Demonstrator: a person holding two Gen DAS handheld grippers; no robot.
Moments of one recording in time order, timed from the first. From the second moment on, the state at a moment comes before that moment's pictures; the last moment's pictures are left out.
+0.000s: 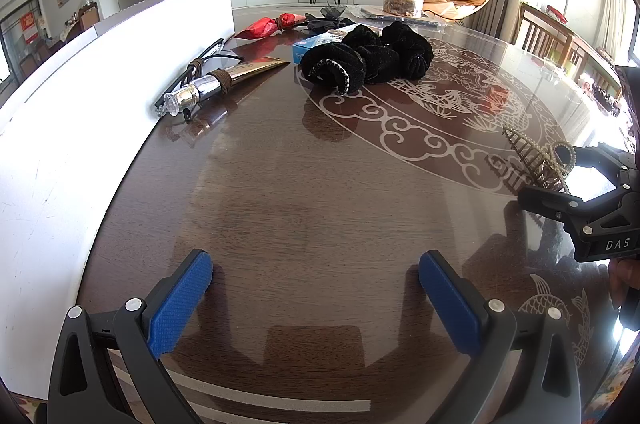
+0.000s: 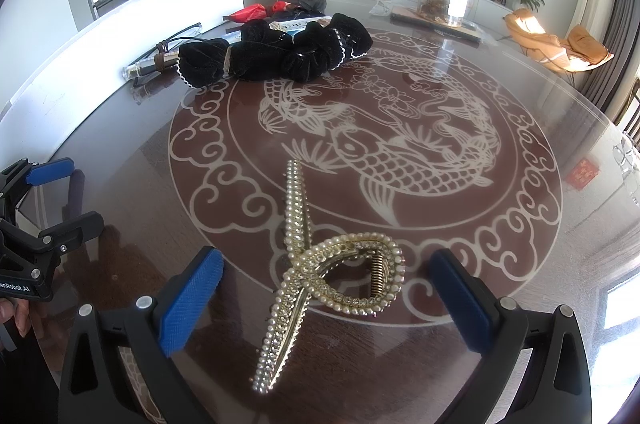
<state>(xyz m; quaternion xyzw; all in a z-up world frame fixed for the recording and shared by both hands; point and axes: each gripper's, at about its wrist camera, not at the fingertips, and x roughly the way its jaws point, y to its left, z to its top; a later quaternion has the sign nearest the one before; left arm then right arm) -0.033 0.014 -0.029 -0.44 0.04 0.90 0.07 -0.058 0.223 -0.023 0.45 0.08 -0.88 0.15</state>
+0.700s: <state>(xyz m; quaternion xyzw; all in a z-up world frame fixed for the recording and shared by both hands) -0.041 0.004 -0.023 -0.45 0.01 0.88 0.11 -0.058 0.223 -0.023 0.45 0.08 -0.88 0.15</state>
